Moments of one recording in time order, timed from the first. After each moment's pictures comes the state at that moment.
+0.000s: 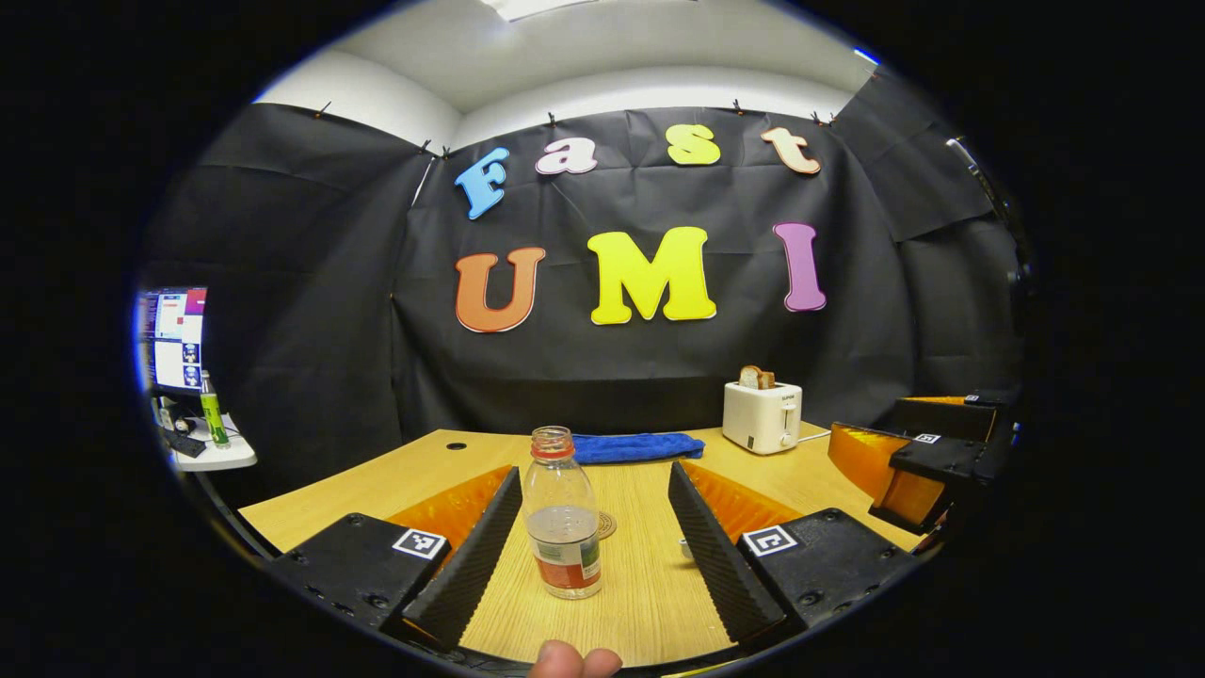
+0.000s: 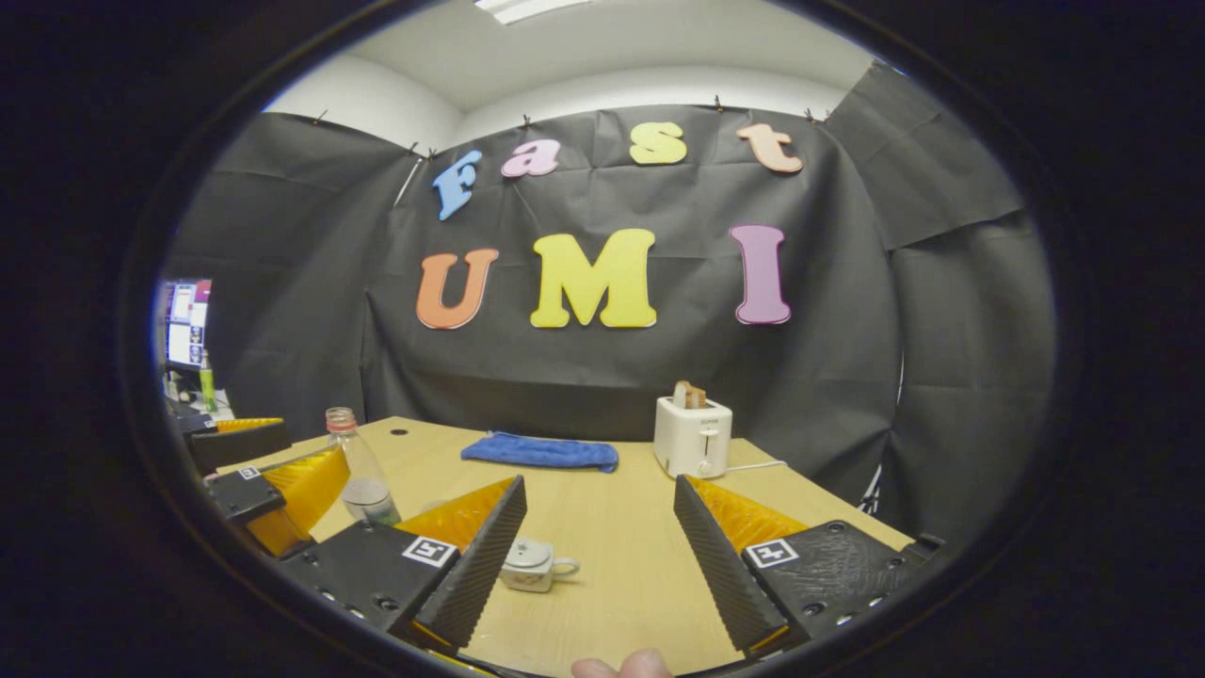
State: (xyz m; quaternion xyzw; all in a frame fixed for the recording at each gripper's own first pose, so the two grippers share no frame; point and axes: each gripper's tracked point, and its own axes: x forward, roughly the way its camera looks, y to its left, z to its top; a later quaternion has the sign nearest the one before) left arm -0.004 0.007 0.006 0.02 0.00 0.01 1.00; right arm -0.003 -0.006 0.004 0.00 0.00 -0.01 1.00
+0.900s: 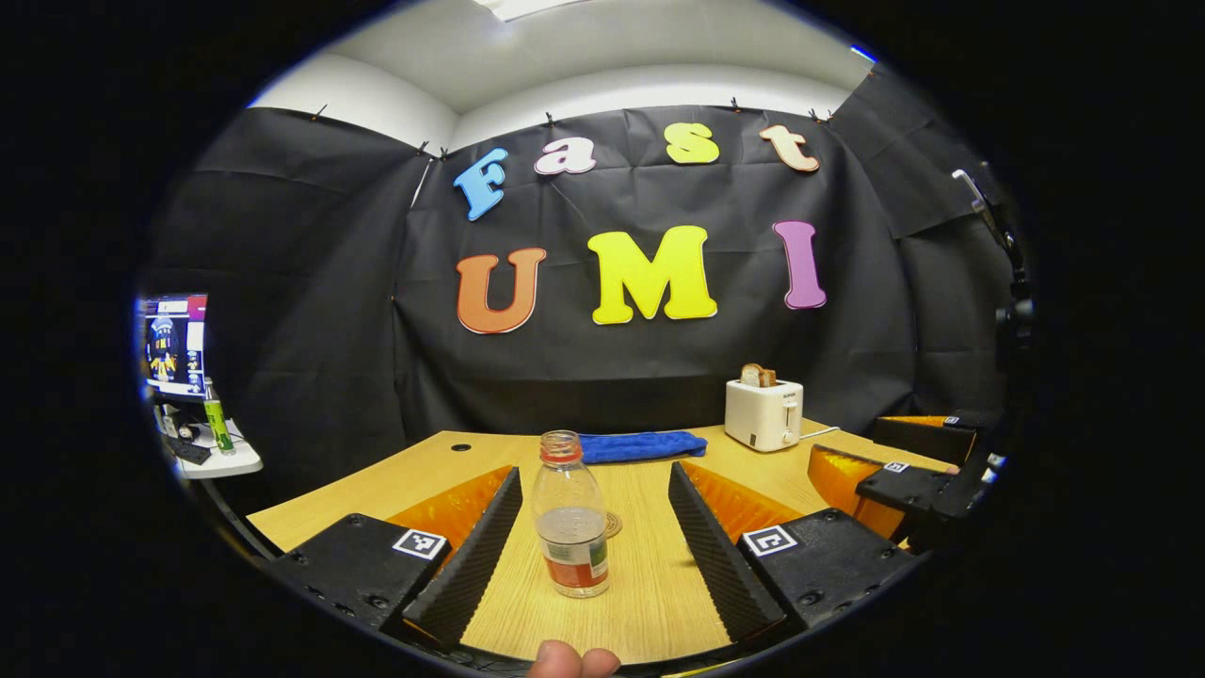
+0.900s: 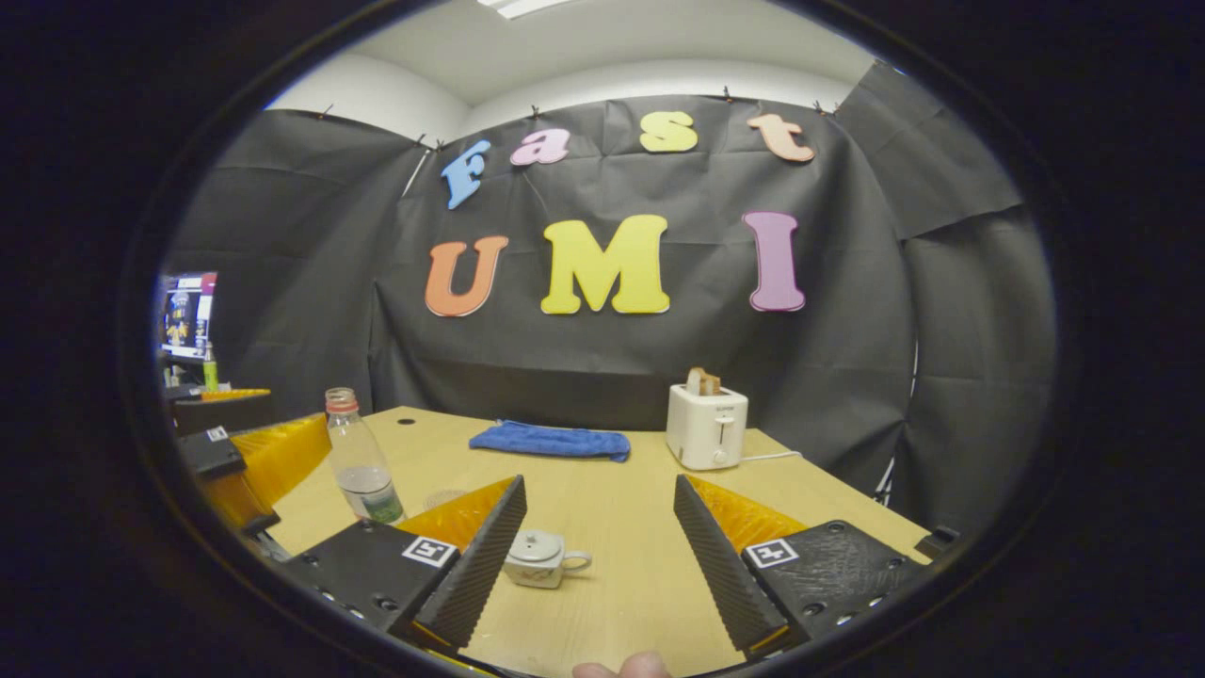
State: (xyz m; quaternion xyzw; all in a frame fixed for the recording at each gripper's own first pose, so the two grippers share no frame) left arm -0.008 0.021 0.012 0.02 0.00 0.02 1.00; right arm 0.016 0.012 -0.024 0.00 0.02 0.01 1.00
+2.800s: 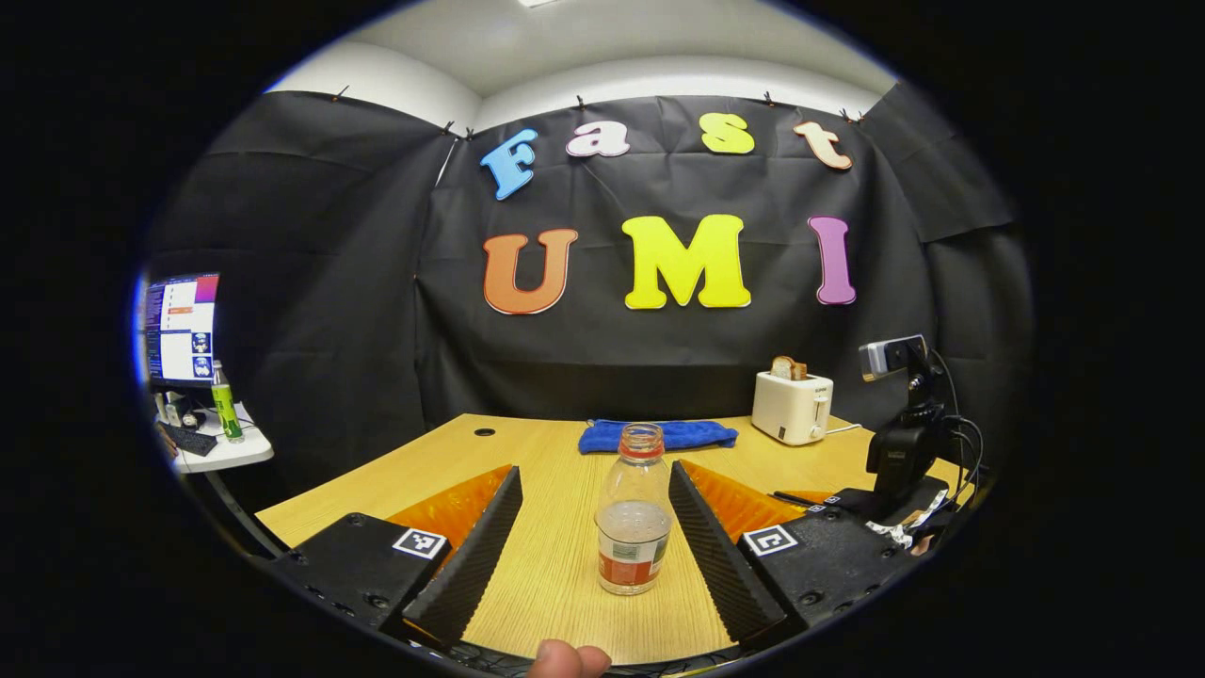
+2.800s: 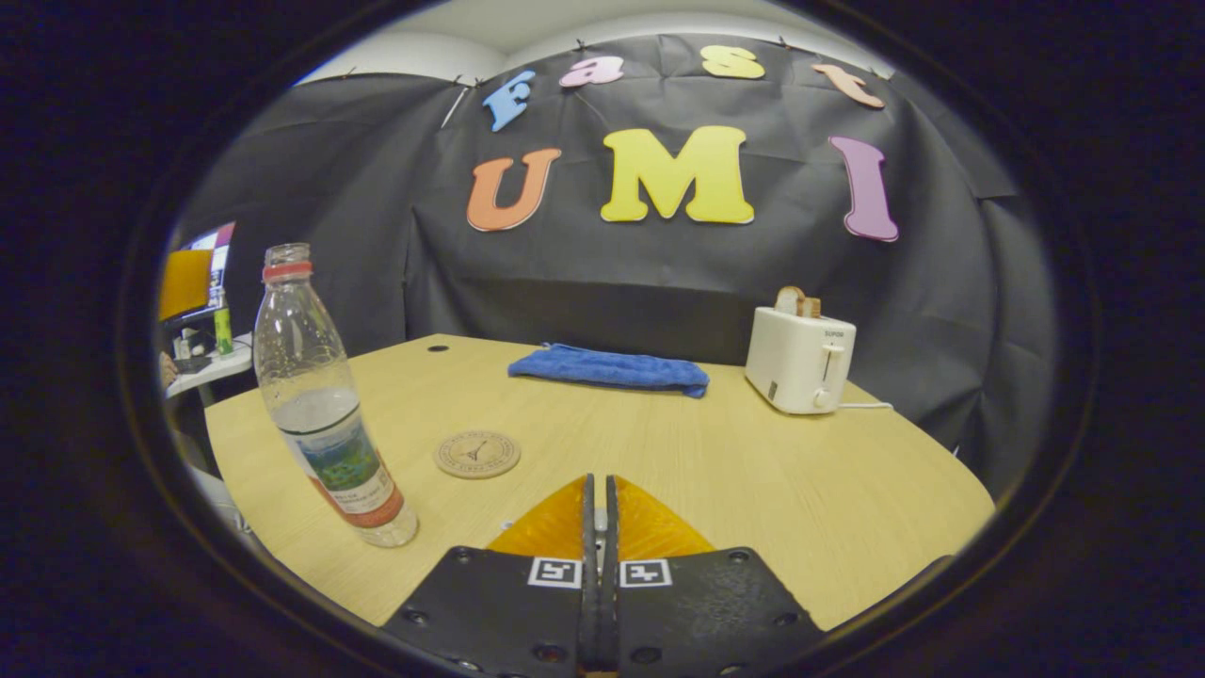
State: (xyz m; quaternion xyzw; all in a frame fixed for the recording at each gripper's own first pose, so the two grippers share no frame) left arm -0.001 0.069 0.005 0.00 0.03 0.04 1.00; right arm 0.108 0.076 -0.111 -0.03 0.11 0.09 0.99
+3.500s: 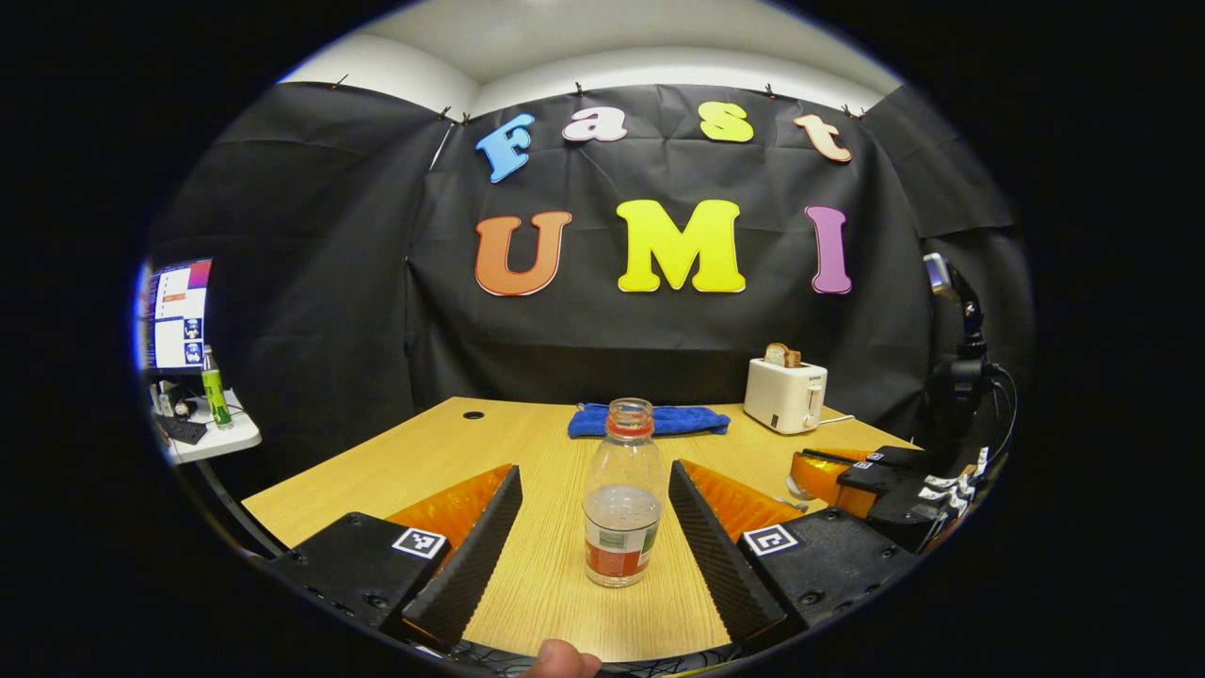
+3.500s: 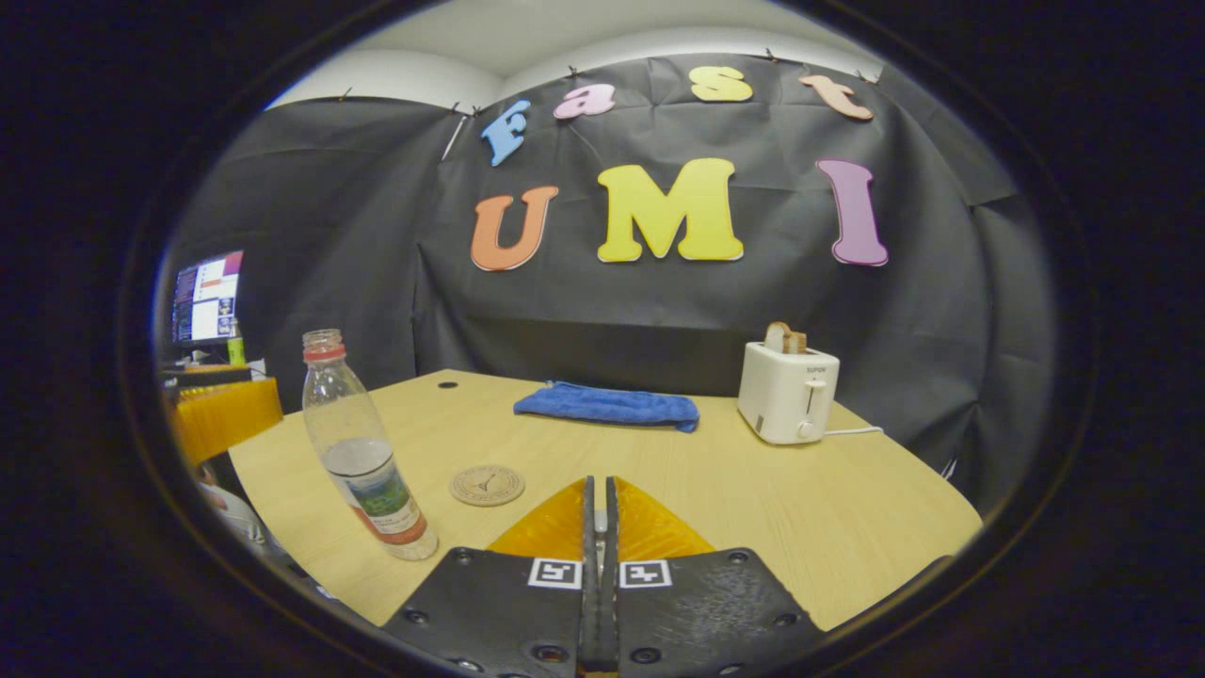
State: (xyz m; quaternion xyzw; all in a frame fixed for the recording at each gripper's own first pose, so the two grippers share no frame) left arm 0.003 0.056 -0.029 -0.01 0.06 0.03 1.00; right arm 0.084 0.054 -0.066 -0.01 0.08 0.10 0.99
